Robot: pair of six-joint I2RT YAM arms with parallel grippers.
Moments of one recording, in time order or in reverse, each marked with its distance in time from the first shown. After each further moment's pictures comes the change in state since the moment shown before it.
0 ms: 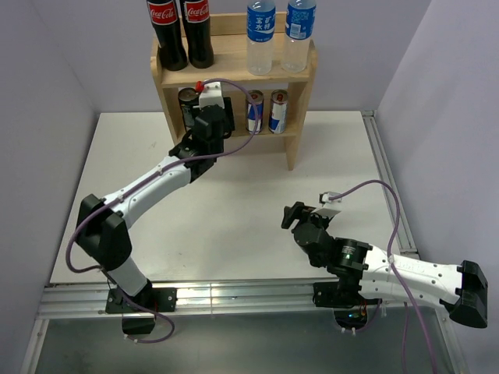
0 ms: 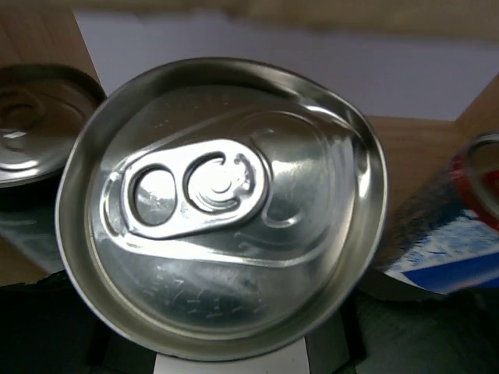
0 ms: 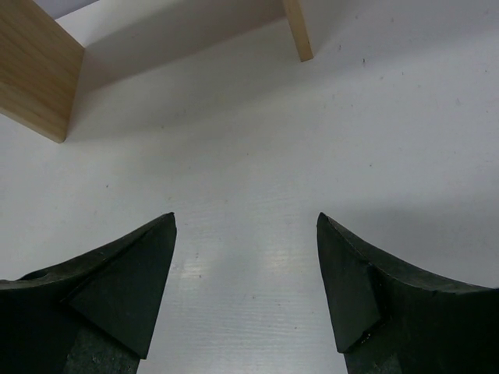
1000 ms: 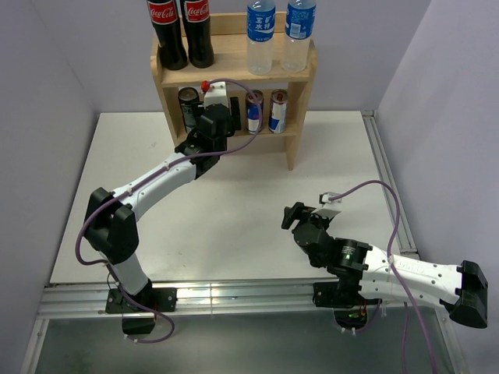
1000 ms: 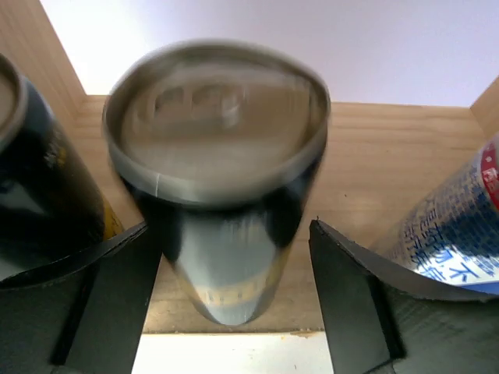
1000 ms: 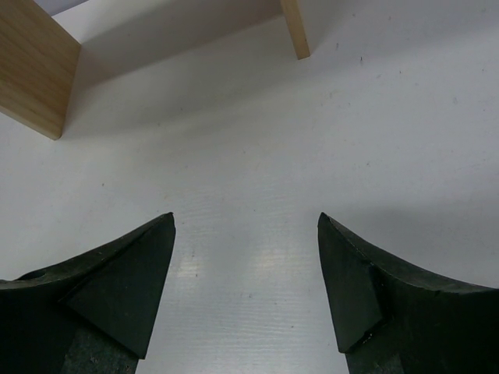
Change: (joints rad) left arm 0.027 0.089 0.034 0.006 0.038 0.007; right arm 0.000 -0.007 -0.006 -0.004 0.001 0.001
